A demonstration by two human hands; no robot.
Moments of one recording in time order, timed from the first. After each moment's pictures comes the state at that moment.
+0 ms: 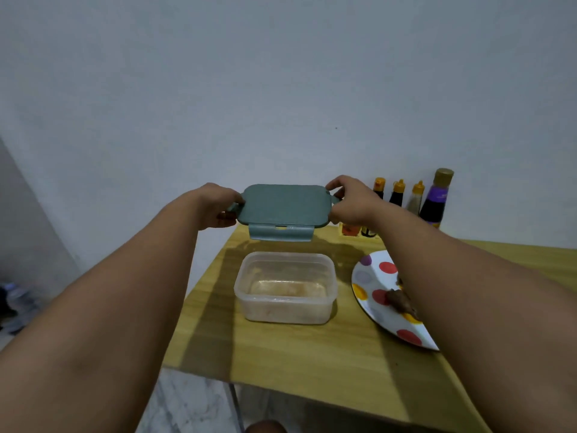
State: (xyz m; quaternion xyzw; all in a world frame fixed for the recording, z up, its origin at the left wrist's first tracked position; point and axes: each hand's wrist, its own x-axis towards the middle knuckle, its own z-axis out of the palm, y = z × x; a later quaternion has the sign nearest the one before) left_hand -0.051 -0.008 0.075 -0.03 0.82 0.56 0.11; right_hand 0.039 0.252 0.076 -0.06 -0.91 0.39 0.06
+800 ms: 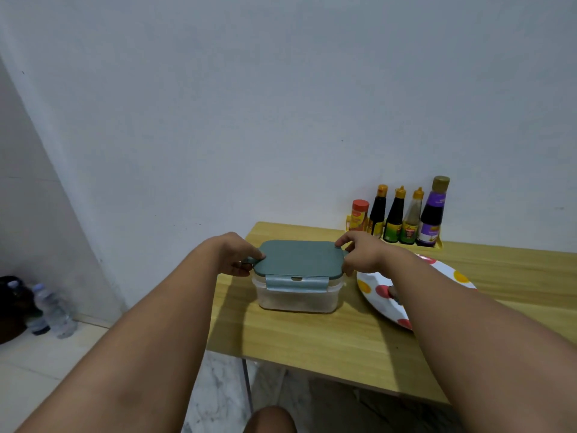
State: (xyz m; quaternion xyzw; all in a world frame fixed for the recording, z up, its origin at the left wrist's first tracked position) left_hand 0.020 -0.027 0.023 -0.03 0.85 0.48 0.22; right_hand 0.099 0.244 0.025 -0.10 -0.91 0.39 -0.07
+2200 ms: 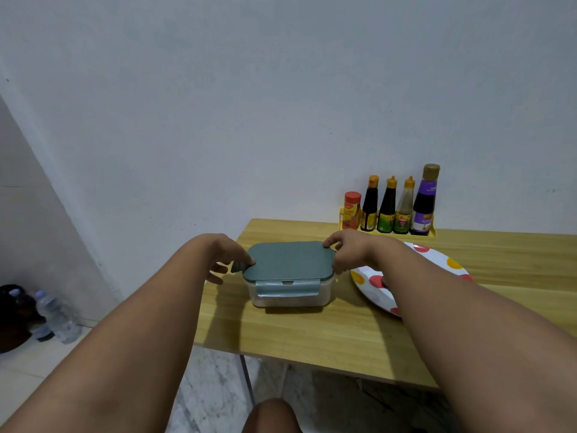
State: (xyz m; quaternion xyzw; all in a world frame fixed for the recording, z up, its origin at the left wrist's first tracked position) left_hand 0.039 -0.026 0.038 -0.07 0.91 0.34 0.23; right_hand 0.102 0.243 0.027 -0.08 -0.91 0.37 -0.15
